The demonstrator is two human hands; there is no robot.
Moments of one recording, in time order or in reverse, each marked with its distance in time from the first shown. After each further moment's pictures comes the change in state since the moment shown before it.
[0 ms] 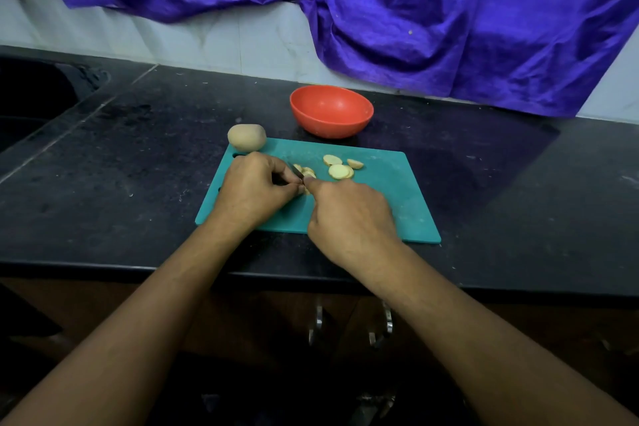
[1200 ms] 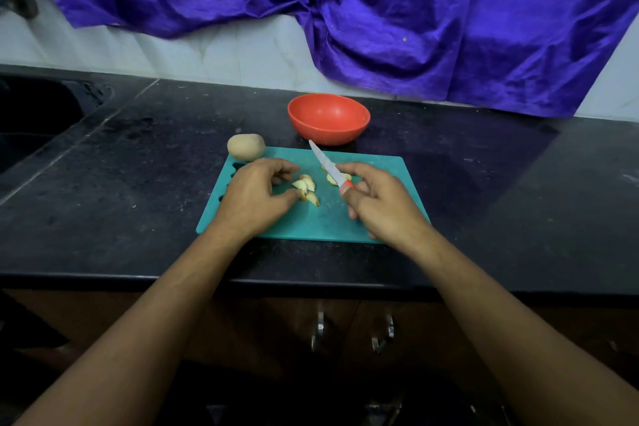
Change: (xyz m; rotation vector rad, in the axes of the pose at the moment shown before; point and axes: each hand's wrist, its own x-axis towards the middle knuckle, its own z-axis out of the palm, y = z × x) left_hand 0.001 -0.001 0.004 0.000 -0.004 0.002; right_hand 0.022 0.075 0.022 0.811 0.097 0.020
